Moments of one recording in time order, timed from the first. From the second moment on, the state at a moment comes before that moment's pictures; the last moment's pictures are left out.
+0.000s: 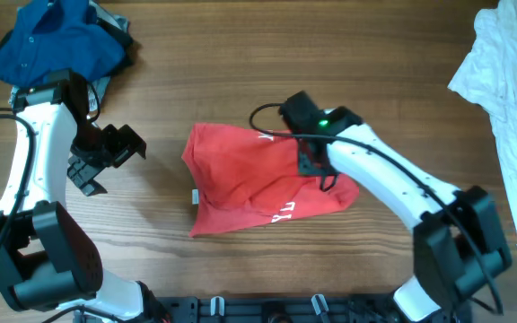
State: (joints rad) left arm 0.23 1.72 1.34 -1.32 0.12 -0.53; right arm 0.58 1.77 1.23 -0.98 0.24 0.55
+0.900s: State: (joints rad) left arm 0.23 1.72 1.34 -1.34 0.12 -0.53; right arm 0.50 2.10 1.47 -0.84 -0.22 0.55
